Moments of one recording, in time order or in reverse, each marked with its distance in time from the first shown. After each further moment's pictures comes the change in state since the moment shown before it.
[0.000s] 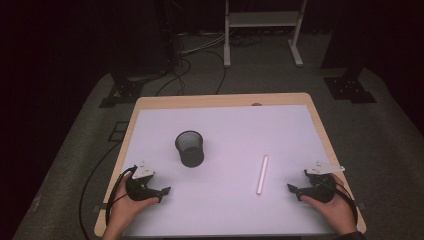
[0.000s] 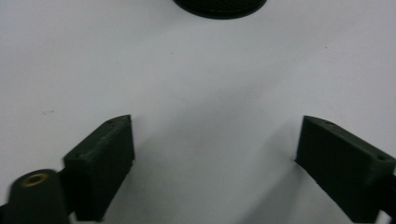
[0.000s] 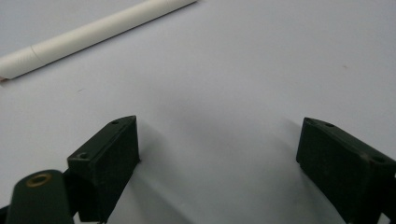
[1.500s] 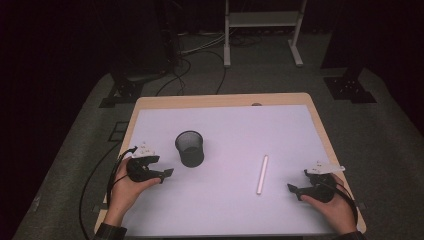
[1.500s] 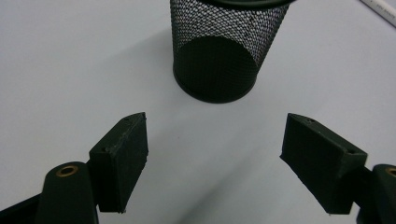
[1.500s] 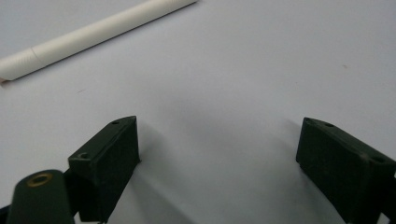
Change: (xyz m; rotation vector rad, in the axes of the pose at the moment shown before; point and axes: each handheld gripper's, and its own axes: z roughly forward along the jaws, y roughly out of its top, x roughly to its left) left arm 0.008 0.061 -0.016 -0.039 -0.029 -0.020; right arm -0.001 0.000 0.000 0.001 0.004 0.005
